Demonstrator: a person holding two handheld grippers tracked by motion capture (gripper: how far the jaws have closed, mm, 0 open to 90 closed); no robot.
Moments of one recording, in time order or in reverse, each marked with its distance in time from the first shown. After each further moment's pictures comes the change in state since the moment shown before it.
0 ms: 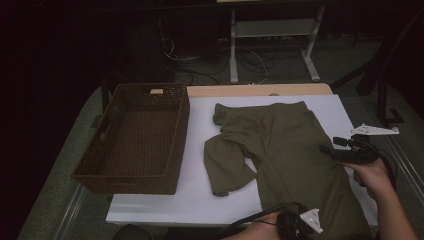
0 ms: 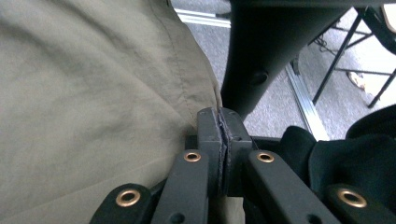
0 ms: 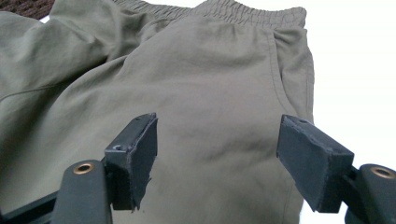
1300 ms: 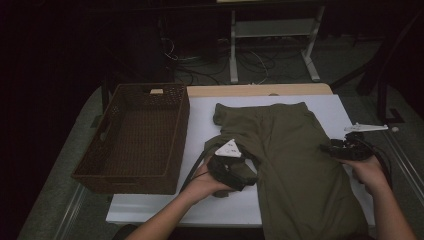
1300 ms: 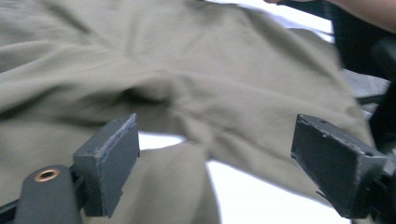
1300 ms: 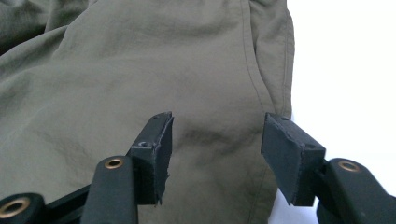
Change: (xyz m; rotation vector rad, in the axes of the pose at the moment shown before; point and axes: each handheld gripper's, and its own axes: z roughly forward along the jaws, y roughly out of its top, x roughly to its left) left arm 0.066 -0.085 -0.194 -0.321 0.488 -0.284; right arm -0.019 -0.003 0.025 0.115 -0.066 0.018
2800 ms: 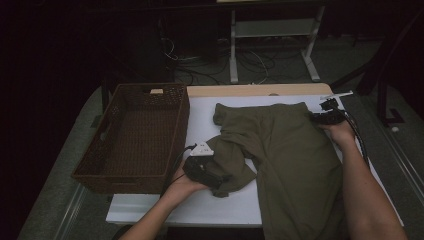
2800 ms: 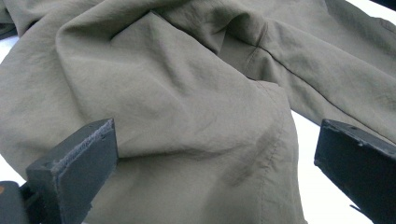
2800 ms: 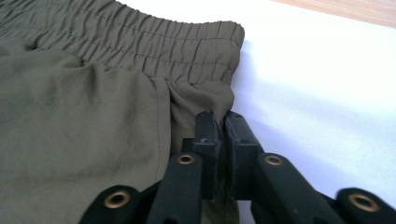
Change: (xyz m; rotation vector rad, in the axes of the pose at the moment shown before) left arm 0.025 -0.038 -0.033 0.012 0.150 -0.129; right arm -0.042 0.085 0.102 0.065 -0.113 -0.011
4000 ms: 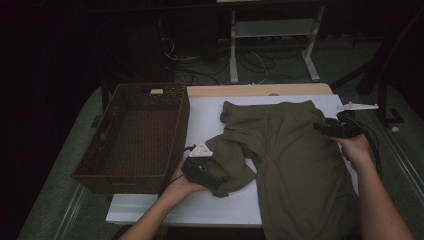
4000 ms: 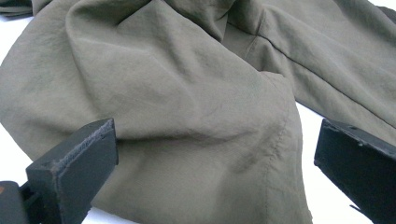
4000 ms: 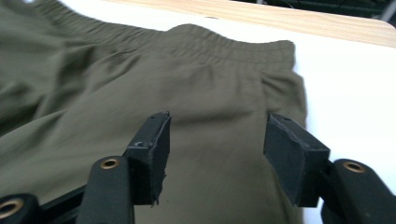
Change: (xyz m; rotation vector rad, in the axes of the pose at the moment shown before) left arm 0.000 -0.003 -0.002 0.014 0.012 0.003; right arm 0.031 -0.037 -0.083 -0.157 0.059 0.020
